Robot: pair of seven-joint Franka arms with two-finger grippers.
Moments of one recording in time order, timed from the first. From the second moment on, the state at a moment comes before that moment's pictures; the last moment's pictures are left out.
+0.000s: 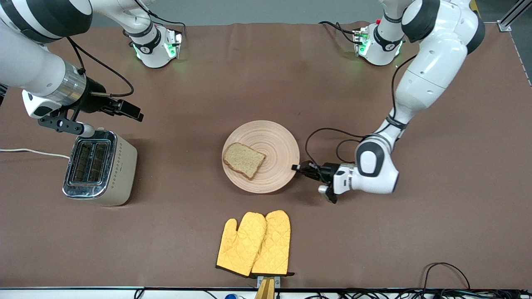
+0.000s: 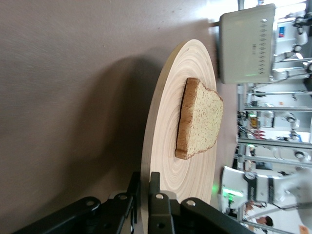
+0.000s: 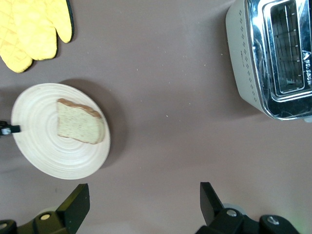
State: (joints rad) left arm -0.09 0.93 -0.37 -1.53 -1.00 2.15 0.73; right arm 0.20 0.03 -0.01 -1.68 0.20 1.64 0.44
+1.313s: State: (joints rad) left arm 0.48 0.83 -0.36 -1.27 -0.45 1.52 0.58; right arm 0.52 0.46 -0.01 -1.91 0.20 2.40 0.74
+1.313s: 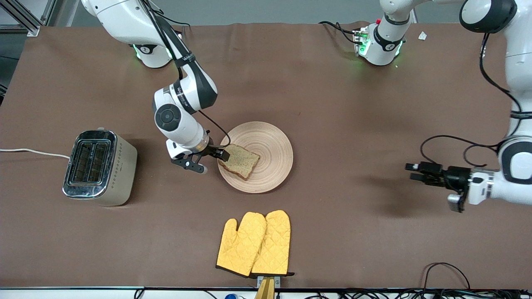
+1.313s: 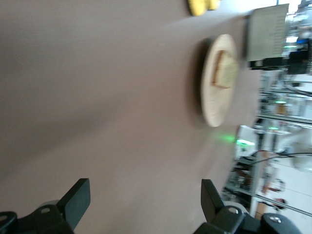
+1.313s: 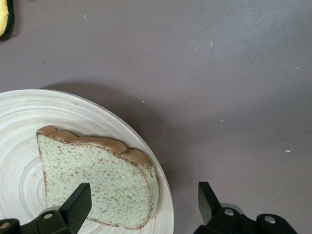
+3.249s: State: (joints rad) left arm 0.08 -0.03 -0.13 -1.48 0.05 1.46 0.04; right arm 0.57 0.52 -0.01 -1.91 0.20 2.43 0.78
